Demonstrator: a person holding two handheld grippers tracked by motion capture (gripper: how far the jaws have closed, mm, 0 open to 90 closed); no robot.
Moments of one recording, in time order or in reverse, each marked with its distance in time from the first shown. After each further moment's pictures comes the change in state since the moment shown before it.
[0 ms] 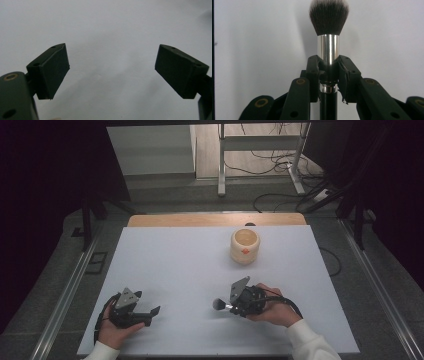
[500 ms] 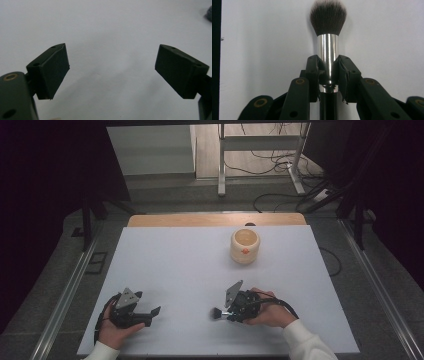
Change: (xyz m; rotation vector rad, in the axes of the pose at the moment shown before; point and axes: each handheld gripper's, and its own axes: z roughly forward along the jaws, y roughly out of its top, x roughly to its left) left arm 0.000 0.000 0.001 0.007 -0.007 0.000; right arm 0.004 0.001 0.022 0.047 0.096 -0.018
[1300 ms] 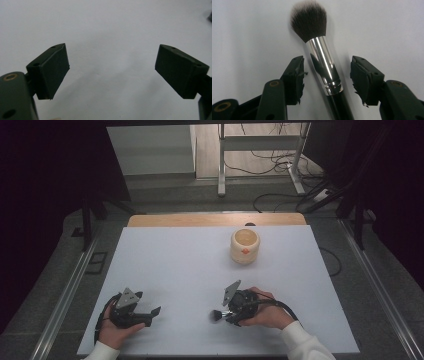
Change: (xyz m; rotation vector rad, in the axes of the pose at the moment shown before) left arm 0.000 0.000 0.001 0.002 -0.006 -0.002; right arm 0.002 0.005 0.003 0.017 -0.060 0.063
